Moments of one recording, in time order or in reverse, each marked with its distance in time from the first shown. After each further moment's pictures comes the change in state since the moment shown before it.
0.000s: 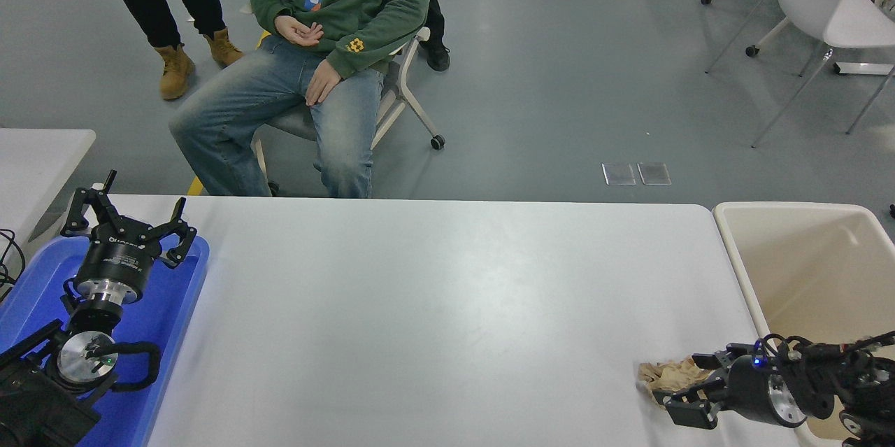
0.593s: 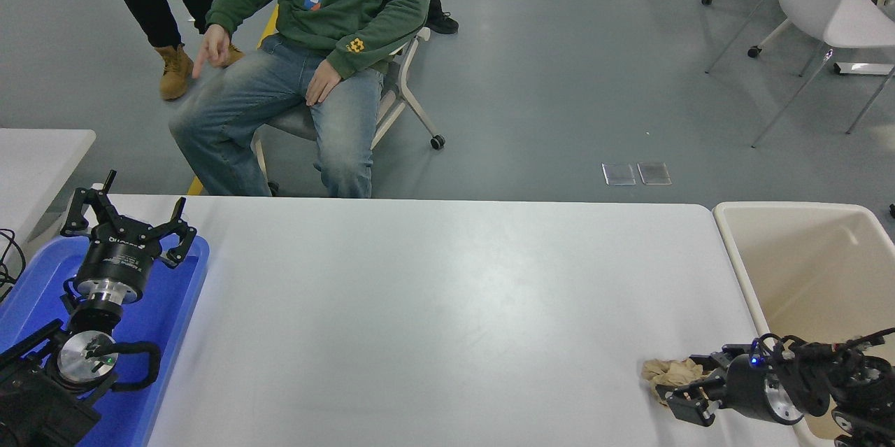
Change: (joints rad) left arm 0.000 0.000 0.000 0.000 0.000 0.000 0.000; right arm 0.004 0.018 -0.003 -0.040 -0.034 -0.005 0.002
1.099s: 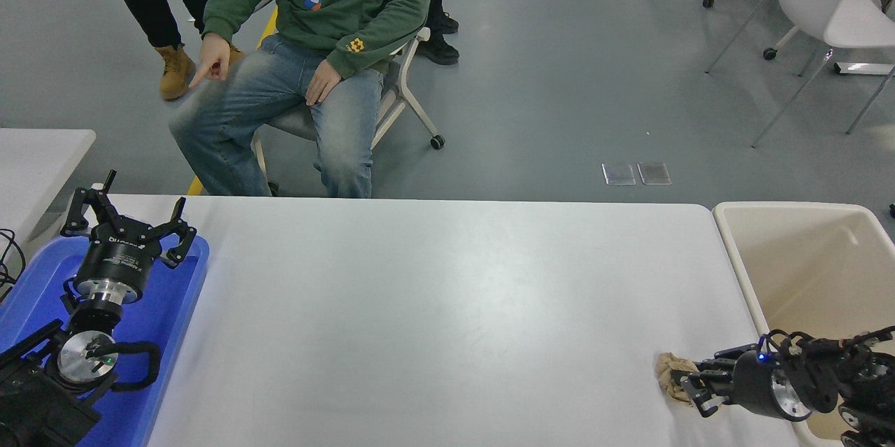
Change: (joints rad) left arm 0.000 0.000 0.000 0.000 0.000 0.000 0.000; right arm -0.001 -0.037 0.017 0.005 0.049 0.026 -0.006
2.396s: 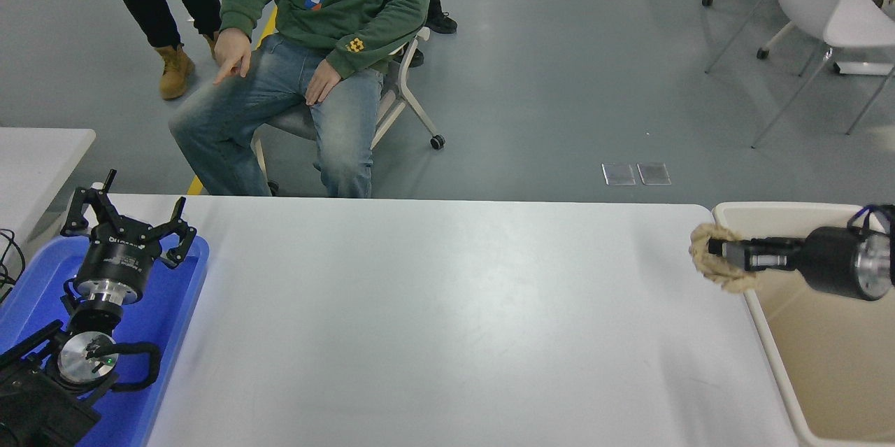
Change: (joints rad) left arm 0.000 0.000 0.000 0.000 0.000 0.000 0.000; right arm 0.284 -0.287 0.242 0.188 0.590 0.245 -0.002
